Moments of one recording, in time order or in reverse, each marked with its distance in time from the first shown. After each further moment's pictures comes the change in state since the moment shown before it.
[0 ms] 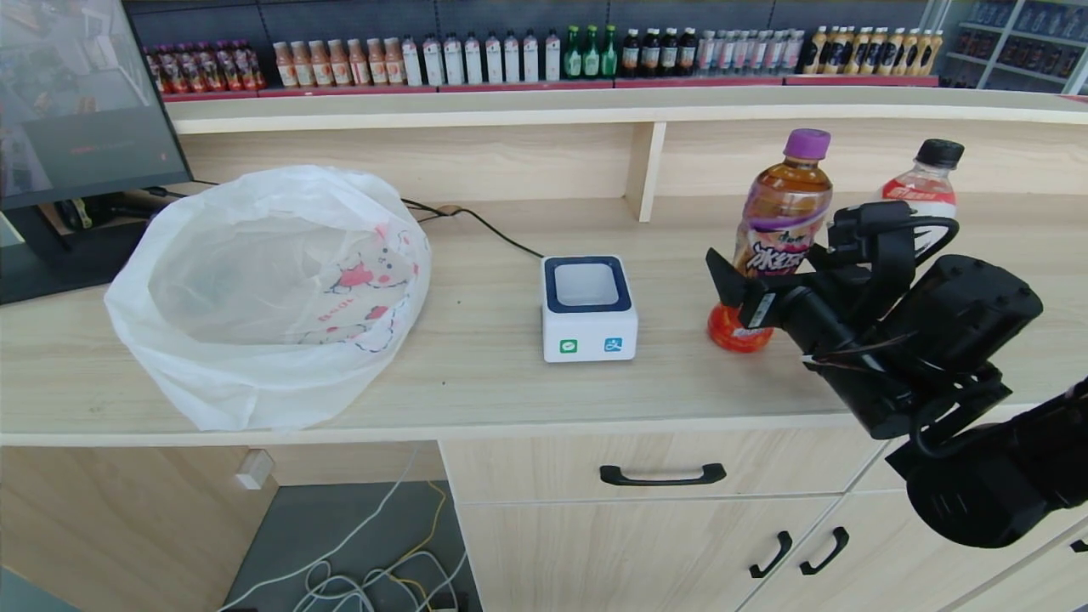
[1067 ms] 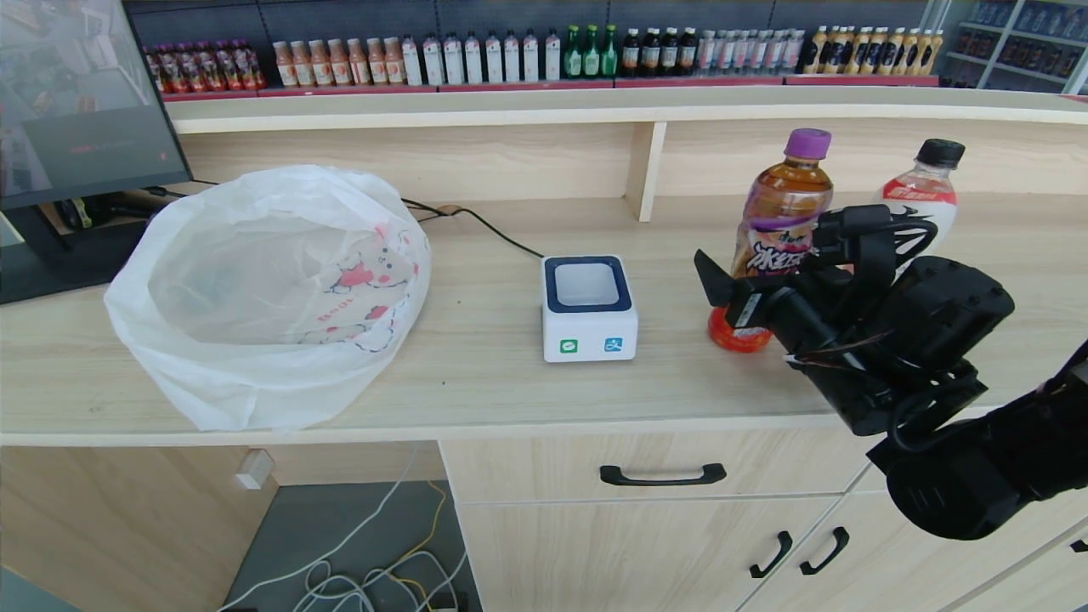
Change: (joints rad) left arm 0.000 0.000 0.000 0.000 0.000 0.000; right arm 0.009 0.035 -0.032 0.003 0.006 0.033
